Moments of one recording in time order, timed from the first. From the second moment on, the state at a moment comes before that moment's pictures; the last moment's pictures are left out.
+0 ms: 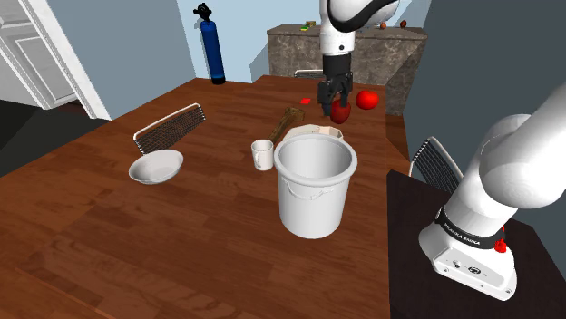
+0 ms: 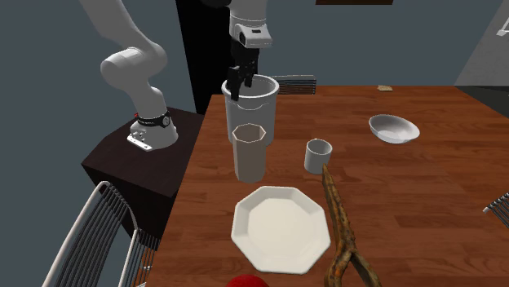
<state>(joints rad) 0.05 -0.32 -0.08 -2.31 0.01 1.85 -0.02</state>
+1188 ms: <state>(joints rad) 0.07 0.39 -0.06 -1.80 0.09 2.03 -0.07</state>
